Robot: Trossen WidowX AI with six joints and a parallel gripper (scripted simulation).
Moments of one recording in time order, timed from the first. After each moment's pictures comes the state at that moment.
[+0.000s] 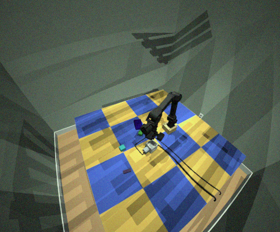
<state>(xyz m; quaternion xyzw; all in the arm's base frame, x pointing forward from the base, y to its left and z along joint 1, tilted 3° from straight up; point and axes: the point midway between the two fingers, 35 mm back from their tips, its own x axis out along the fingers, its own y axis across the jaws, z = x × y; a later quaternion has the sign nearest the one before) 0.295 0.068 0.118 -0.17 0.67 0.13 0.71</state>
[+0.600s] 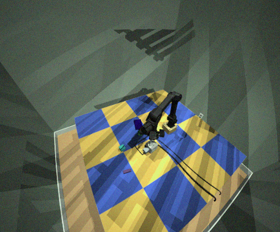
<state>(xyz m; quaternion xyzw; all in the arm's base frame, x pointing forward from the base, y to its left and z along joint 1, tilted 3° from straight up) 0.295 0.068 0.118 -0.33 0.62 0.29 0.65</state>
